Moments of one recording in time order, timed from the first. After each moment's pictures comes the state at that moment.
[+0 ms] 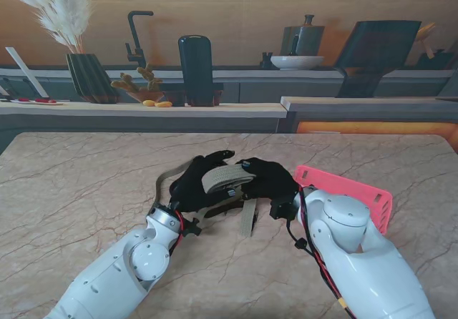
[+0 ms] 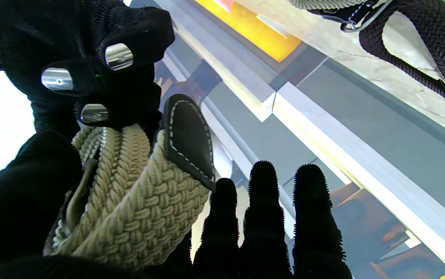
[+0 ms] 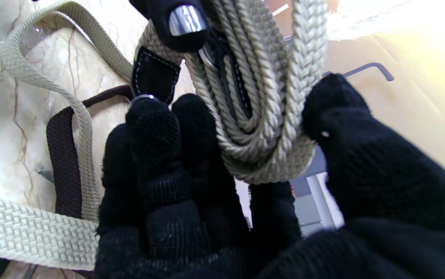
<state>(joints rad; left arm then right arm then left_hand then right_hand) 1.31 -1.24 -0.90 -1.22 0.53 -0.48 0.50 -1.47 -1.22 1.25 -1.66 0.61 0.42 0.13 0.29 -0.45 0.67 -0.12 0.18 0.01 0.43 0.36 0.34 0.09 0.33 0.37 0.42 0.13 0.36 0.51 0.17 0.19 0.81 0.46 0.65 -0.66 0.81 -0.28 0.73 -0.01 0.71 0.37 1.14 0.26 0.82 0.54 1.01 0.27 1.01 0.80 0.50 0.27 1.14 0.67</state>
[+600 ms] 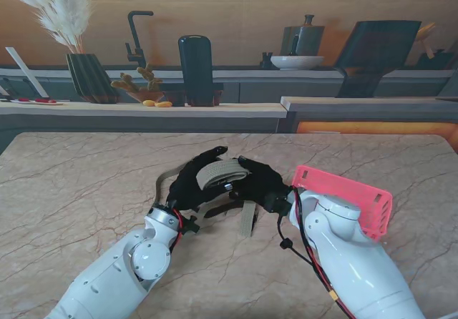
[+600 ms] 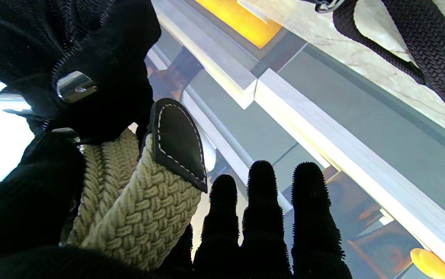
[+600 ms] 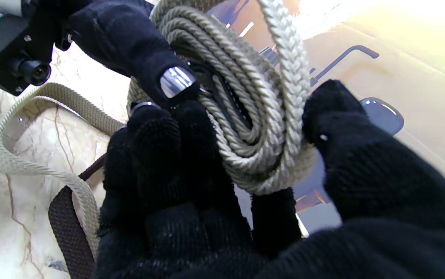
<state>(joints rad) 1.31 -1.24 -0.90 -1.22 0.53 -0.42 0.54 -1.42 -1.25 1.23 -1.55 0.89 0.45 0.15 0.42 -0.36 0.48 -0.14 0.18 0.03 0.39 0.36 0.36 0.09 0.37 0.36 0.42 0.11 0.37 0.47 0.18 0.17 0.85 0.45 0.65 -0.63 0.79 -0.28 0.68 -0.02 0.78 0.44 1.08 0.28 0.90 0.57 0.97 0.28 1.06 0.82 0.46 0.26 1.15 0.69</state>
